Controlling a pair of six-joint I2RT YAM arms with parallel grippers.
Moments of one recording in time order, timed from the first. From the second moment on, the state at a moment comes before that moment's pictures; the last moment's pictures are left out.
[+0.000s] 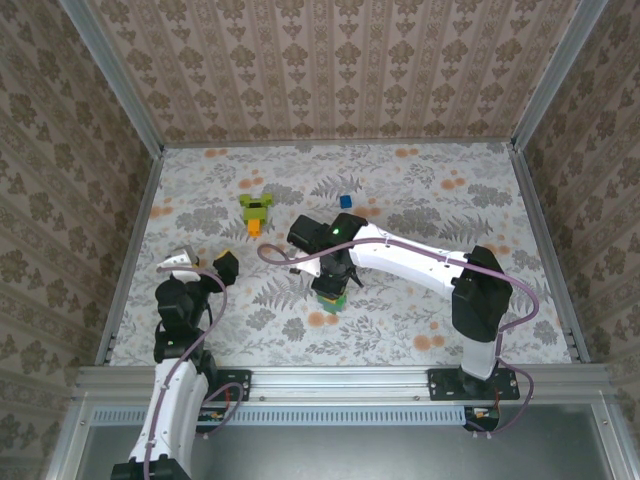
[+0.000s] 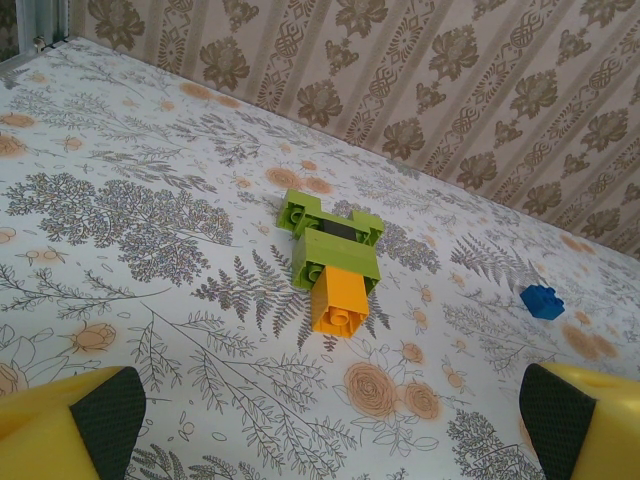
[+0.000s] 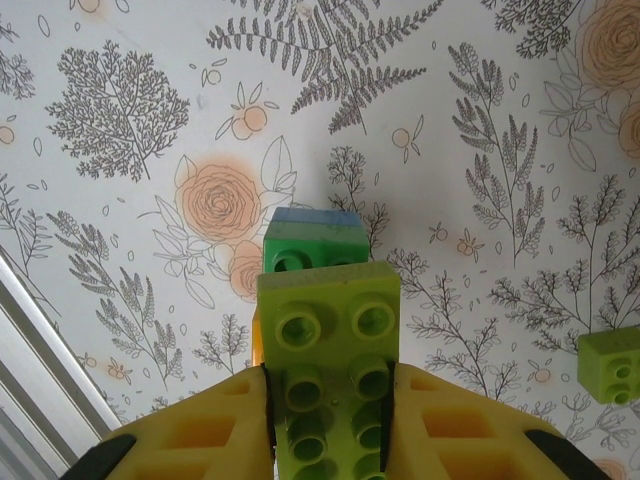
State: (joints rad) left arm 0.02 0.41 0.08 0.15 0.21 -0.39; right arm 0.96 1.85 1.60 -1.18 0.02 -0.20
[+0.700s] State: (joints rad) left arm 0.01 0.41 0.08 0.15 0.21 -0.39; right arm 0.98 1.85 1.60 -1.19 0.02 -0.13
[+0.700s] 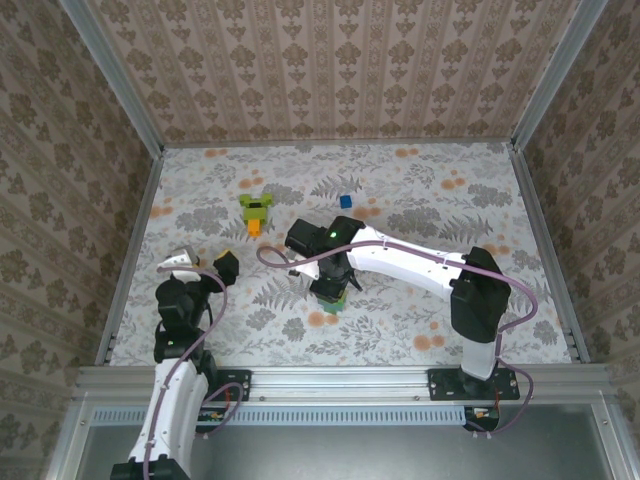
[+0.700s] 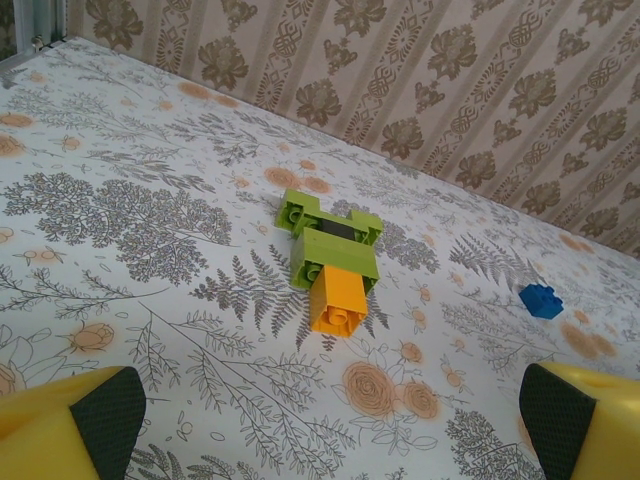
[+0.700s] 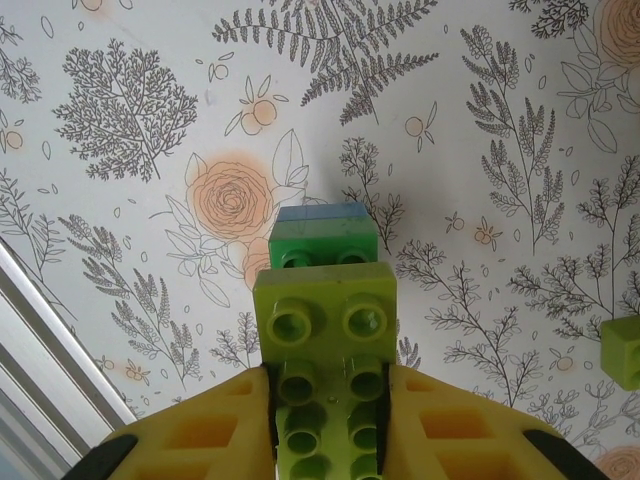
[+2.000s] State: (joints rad) left arm 0.01 0.41 0.08 0.15 0.21 -0.39; right arm 0.98 1.81 1.56 -1.13 0.03 -0.13
